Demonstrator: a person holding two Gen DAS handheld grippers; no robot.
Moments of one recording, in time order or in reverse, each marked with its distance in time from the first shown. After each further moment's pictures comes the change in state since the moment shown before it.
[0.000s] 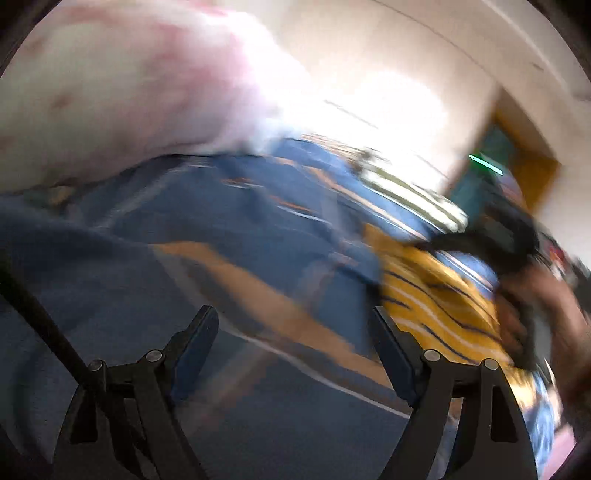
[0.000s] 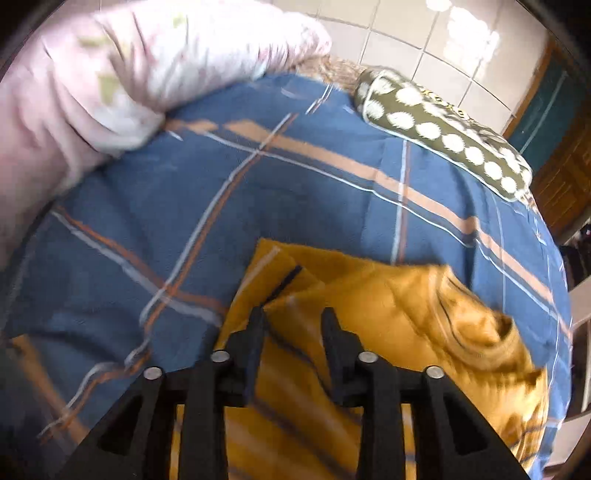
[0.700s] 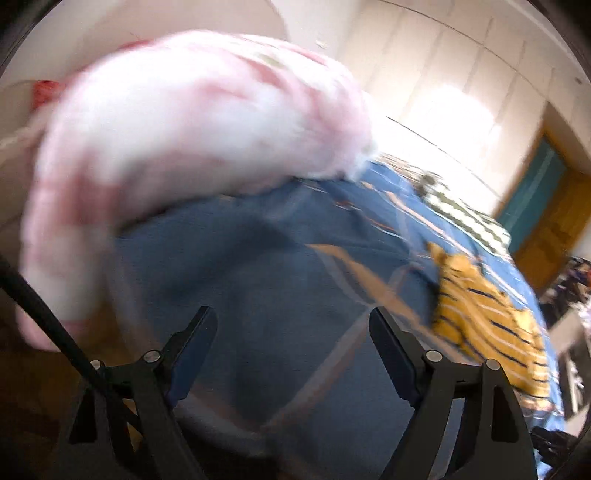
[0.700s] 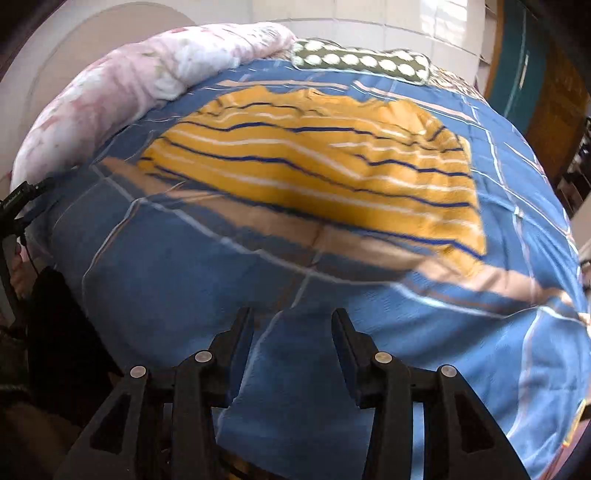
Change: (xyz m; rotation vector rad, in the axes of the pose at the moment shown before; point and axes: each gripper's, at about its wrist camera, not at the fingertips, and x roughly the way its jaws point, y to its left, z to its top) left arm -0.126 0.058 -0.011 -0.035 -0.046 0.239; right arm -0.145 -0.112 -0.313 0.103 -0.042 0.142
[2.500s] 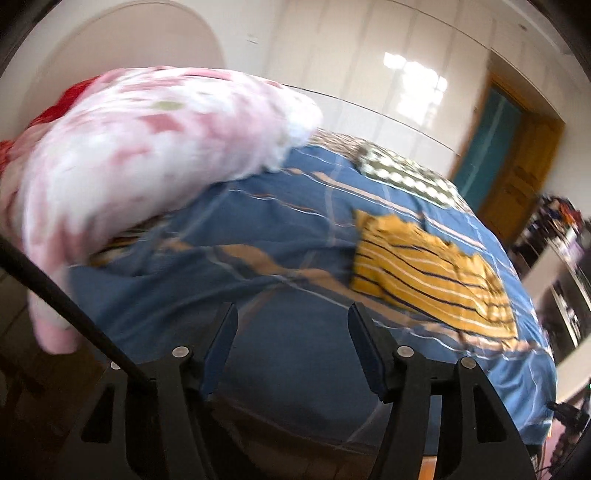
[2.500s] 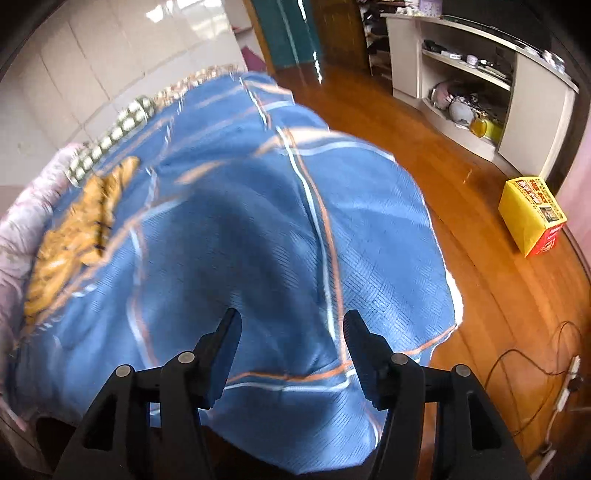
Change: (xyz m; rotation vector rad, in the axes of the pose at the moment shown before) left arm -0.060 -0.098 -0.002 0.245 0.070 -0.161; right arm -0.122 -0.259 -0.175 0.729 -0.025 -0.334
